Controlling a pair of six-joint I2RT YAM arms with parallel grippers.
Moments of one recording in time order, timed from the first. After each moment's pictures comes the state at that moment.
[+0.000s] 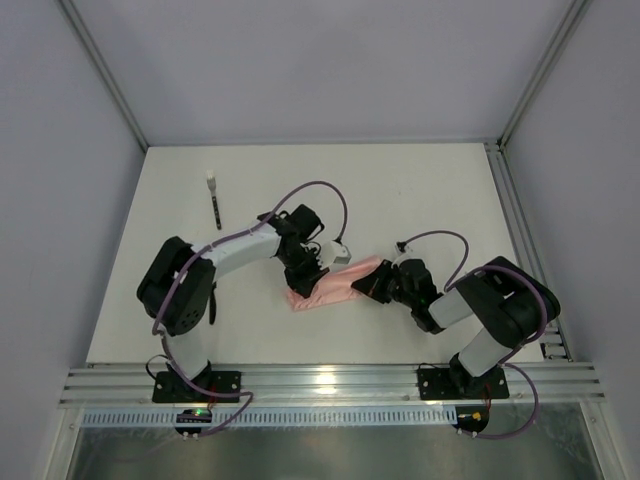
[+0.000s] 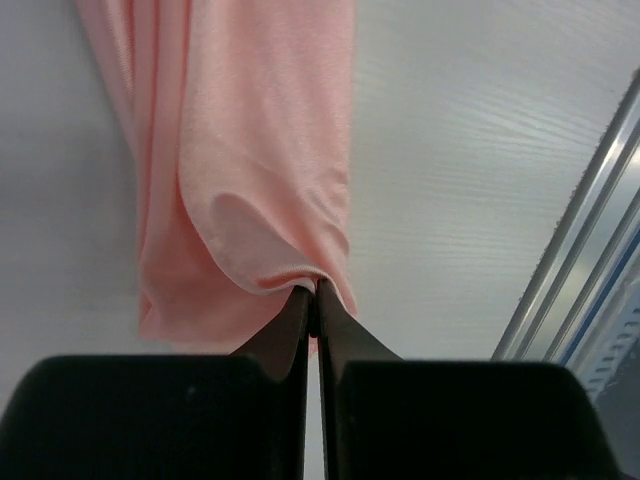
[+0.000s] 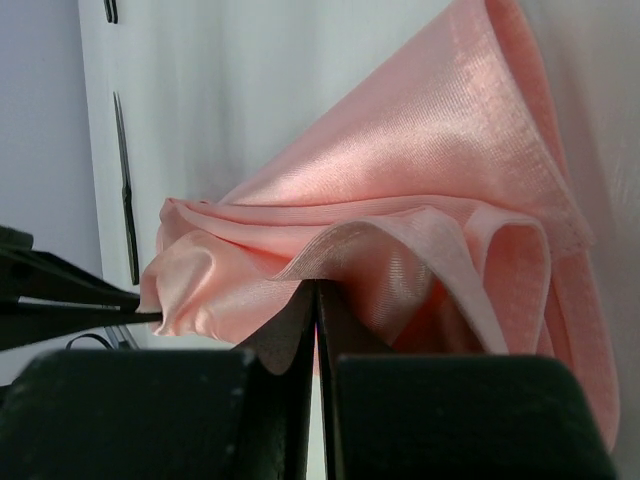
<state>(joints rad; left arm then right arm) -0.68 1.82 1.23 -0.80 0.47 0.51 0.53 1.62 0.22 0.92 -0.22 0.98</state>
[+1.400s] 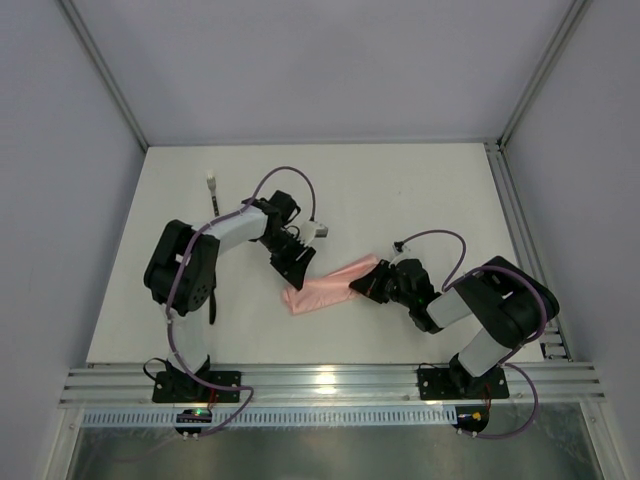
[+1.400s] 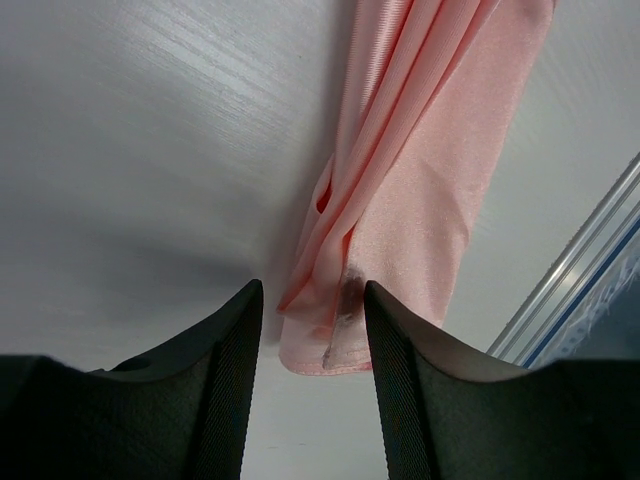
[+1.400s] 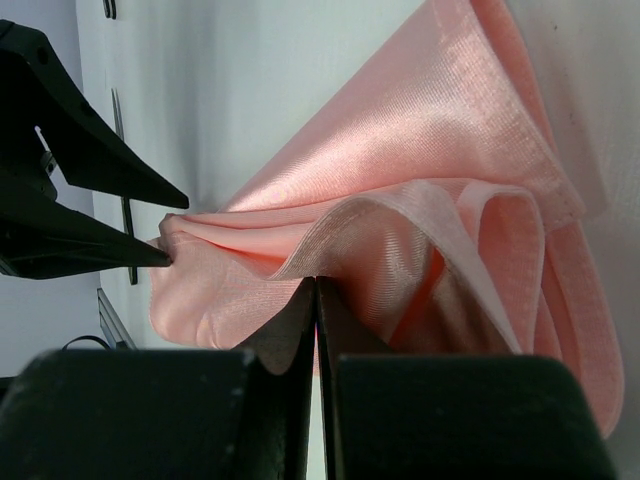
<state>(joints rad) -0.50 1.92 1.29 -0.82 0.55 0.37 0.56 1.62 0.24 0.91 -0.20 0.98</state>
